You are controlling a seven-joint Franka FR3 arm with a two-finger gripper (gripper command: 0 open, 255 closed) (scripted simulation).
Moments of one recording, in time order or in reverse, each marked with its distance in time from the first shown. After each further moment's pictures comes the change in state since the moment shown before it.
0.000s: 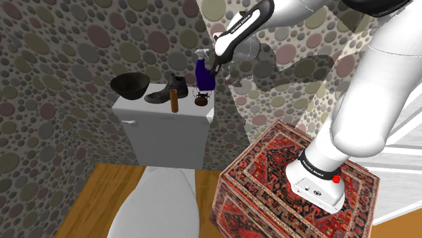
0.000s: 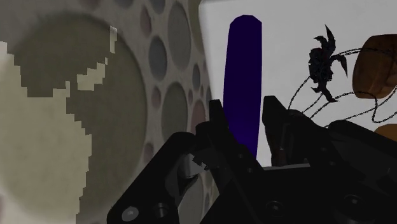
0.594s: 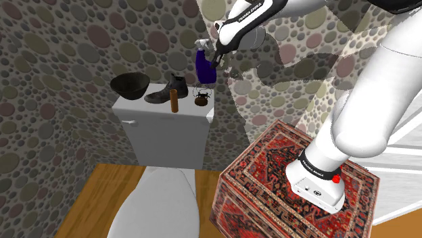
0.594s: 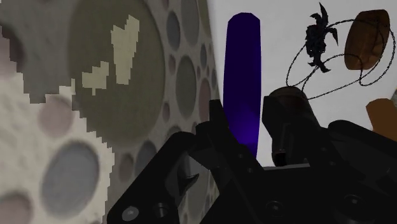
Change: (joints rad) arm 0.033 -0.094 -0.051 0.024 -0.134 -0.112 0.107
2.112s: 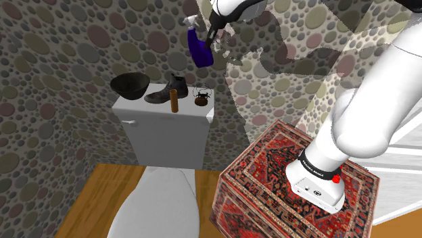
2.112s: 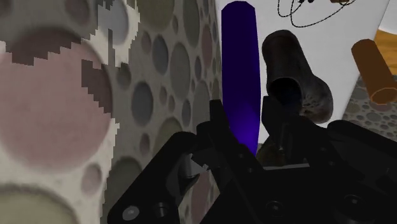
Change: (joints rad) arm 0.028 -0.090 0.025 0.182 -0.158 -0.264 0.182
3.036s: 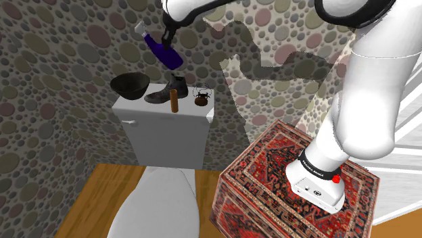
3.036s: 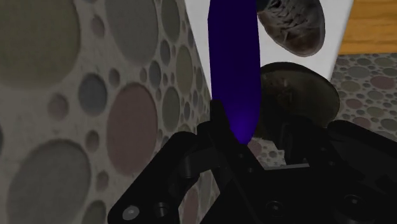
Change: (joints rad) arm 0.125 0.335 0.090 0.429 -0.054 -0.113 0.276
